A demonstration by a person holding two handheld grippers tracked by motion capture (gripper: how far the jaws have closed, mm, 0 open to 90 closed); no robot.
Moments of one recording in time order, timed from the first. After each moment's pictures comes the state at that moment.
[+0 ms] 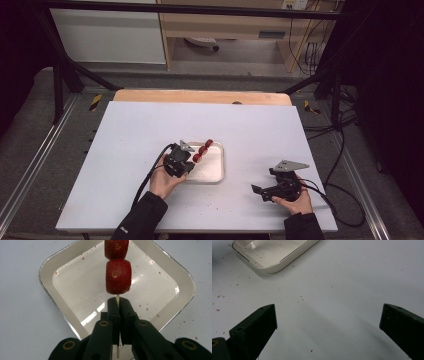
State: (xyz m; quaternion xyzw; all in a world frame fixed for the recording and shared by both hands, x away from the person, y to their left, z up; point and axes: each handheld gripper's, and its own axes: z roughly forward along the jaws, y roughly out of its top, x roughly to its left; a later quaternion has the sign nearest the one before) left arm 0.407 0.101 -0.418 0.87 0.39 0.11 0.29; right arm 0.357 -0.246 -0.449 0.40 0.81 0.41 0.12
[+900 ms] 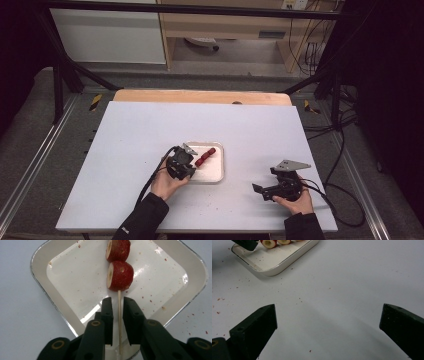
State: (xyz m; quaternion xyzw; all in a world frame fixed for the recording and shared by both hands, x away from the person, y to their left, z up) left arm 0.403 0.099 -0.421 0.88 0.38 0.12 0.27; right arm 0.356 -0.248 -0.446 0.41 0.80 0.42 0.12
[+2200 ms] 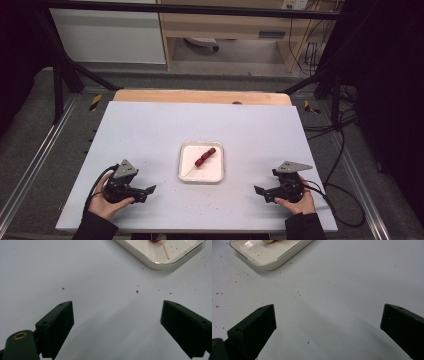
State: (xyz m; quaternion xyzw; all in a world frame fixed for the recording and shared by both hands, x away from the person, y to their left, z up) left arm 0.342 0.254 -0.436 0.83 0.39 0.15 0.37; right arm 0.352 -0.253 -0.447 0.41 0.81 0.41 0.12
